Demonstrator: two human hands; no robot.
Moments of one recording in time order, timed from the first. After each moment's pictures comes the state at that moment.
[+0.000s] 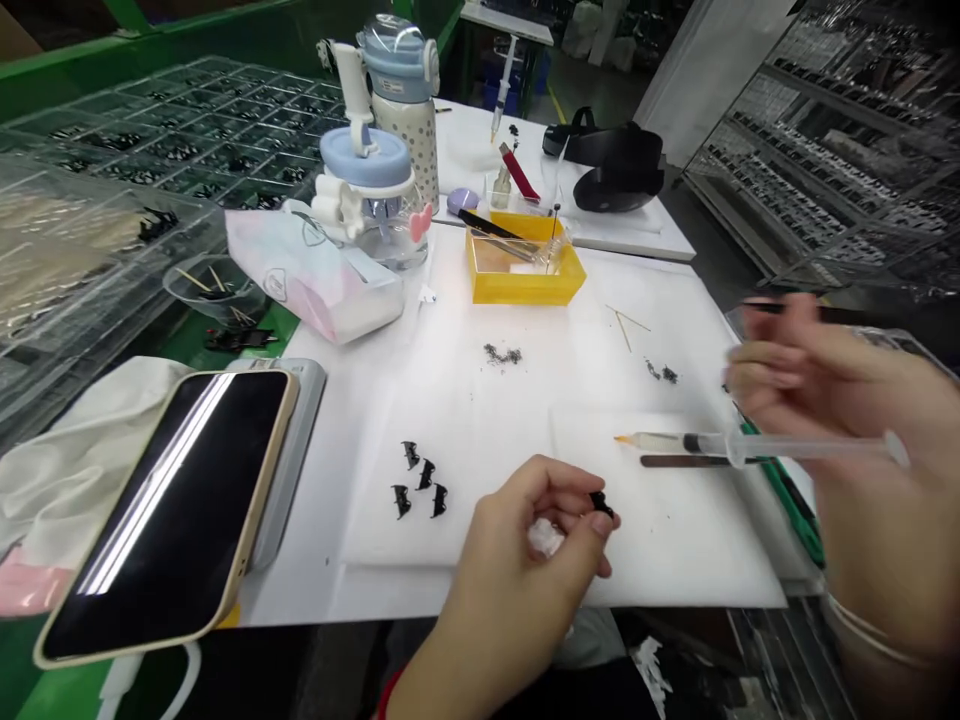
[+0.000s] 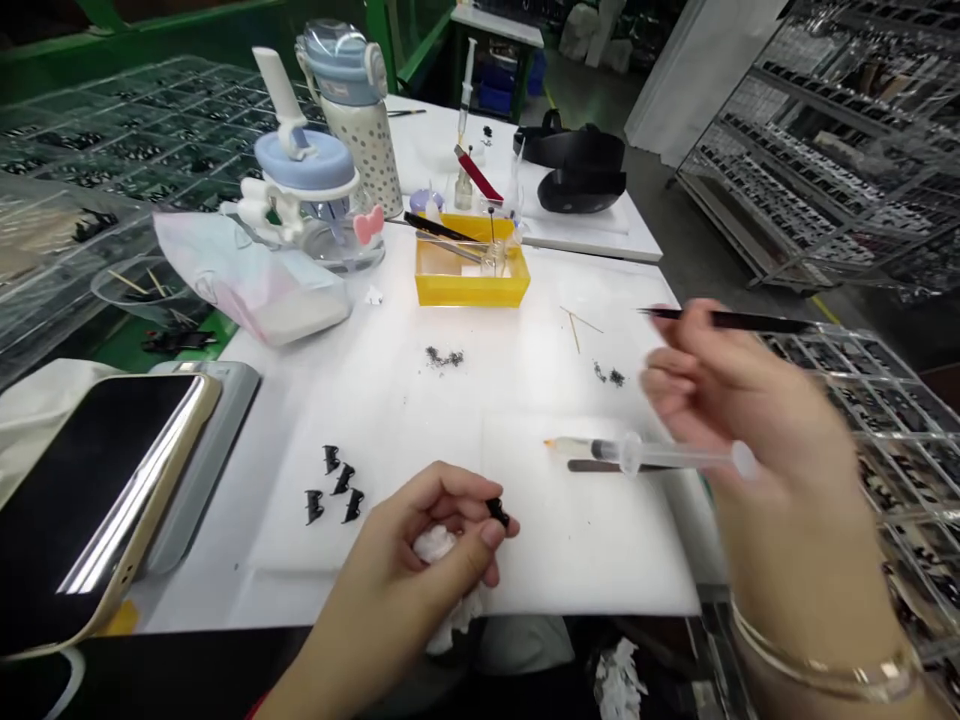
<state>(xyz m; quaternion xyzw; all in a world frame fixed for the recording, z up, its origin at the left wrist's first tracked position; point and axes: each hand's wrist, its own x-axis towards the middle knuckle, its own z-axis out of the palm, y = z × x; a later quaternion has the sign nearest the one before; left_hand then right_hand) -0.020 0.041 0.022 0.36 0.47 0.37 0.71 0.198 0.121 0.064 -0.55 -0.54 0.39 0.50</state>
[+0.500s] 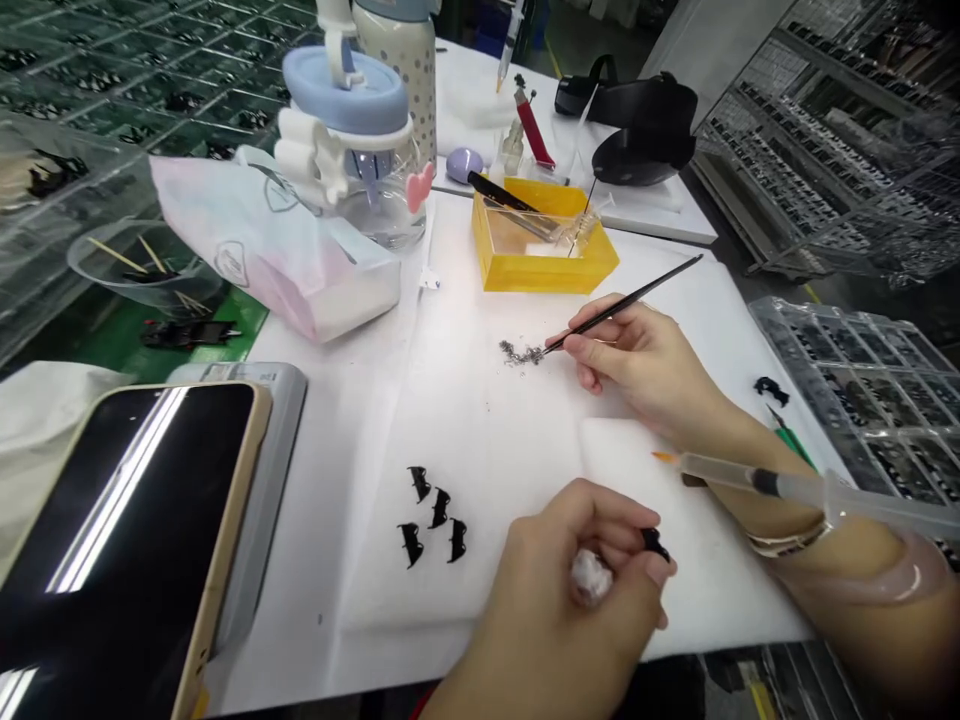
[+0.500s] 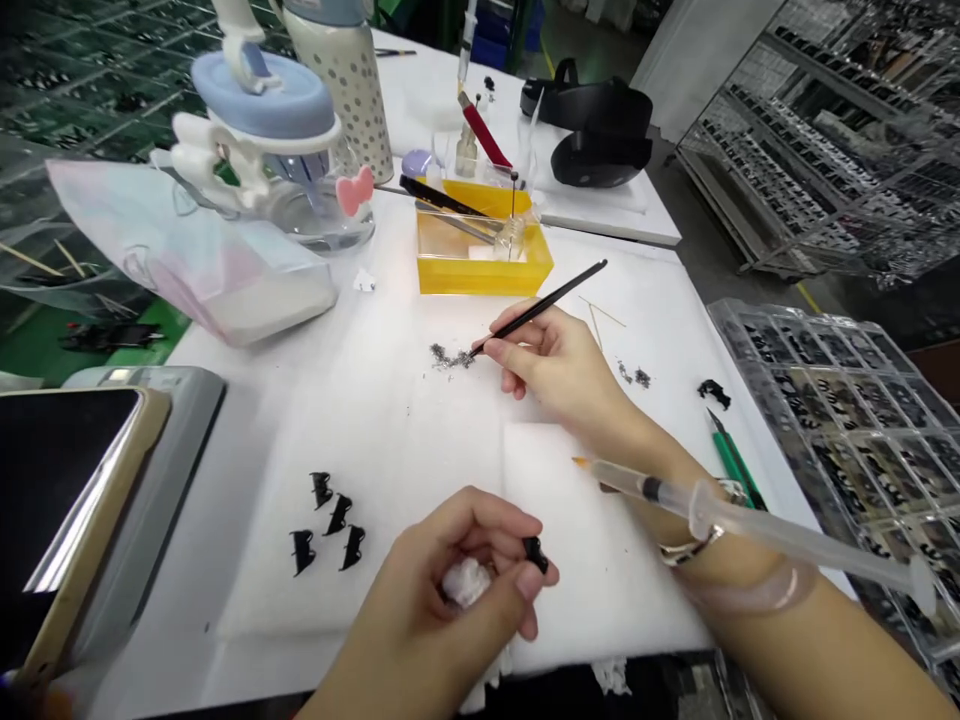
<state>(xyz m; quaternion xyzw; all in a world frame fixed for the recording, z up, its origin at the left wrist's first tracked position) -0.026 0.052 0.016 0.32 0.43 0.32 0.78 0.108 0.175 0.006 -0.51 -0.53 0.53 0.42</state>
